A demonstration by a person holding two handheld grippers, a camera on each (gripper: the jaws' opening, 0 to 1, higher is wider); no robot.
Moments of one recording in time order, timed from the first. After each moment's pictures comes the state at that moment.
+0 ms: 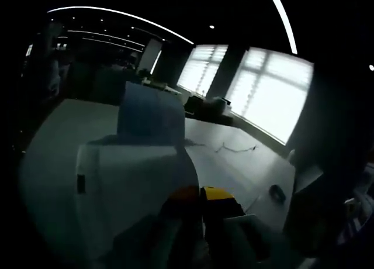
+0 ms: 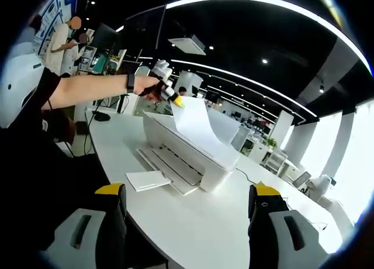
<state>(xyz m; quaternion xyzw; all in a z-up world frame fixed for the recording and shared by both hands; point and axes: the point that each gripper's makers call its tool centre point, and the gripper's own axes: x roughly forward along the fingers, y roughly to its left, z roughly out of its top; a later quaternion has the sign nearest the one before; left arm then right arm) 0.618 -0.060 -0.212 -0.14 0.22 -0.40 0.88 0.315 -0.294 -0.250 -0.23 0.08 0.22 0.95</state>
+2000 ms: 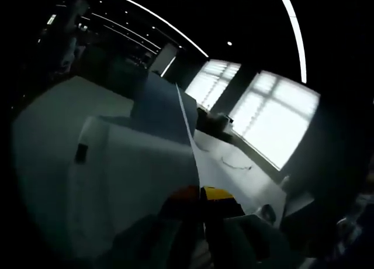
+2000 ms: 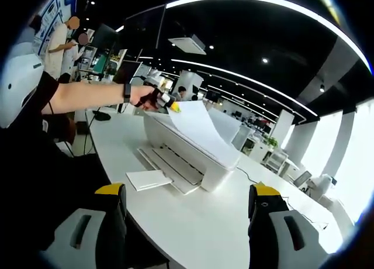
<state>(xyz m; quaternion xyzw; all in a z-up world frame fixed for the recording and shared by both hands) 0.626 -0.045 -0.239 -0.25 0.20 -0.38 0.87 0.315 -0.293 -0.252 -0.23 0.08 0.22 0.95</state>
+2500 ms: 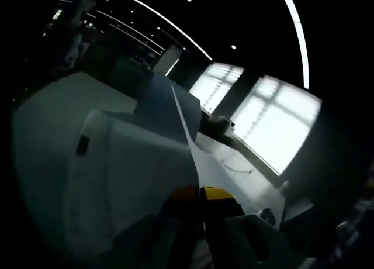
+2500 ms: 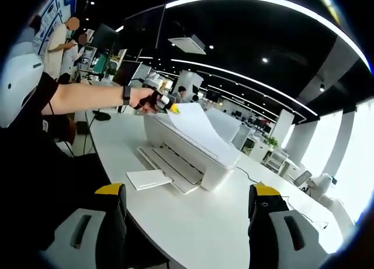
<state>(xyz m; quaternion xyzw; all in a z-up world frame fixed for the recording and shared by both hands) 0.629 -0.043 -0.247 -0.27 0.20 -0.37 0.87 0.314 -0.294 -0.253 -0.23 0.09 0.22 0.95</state>
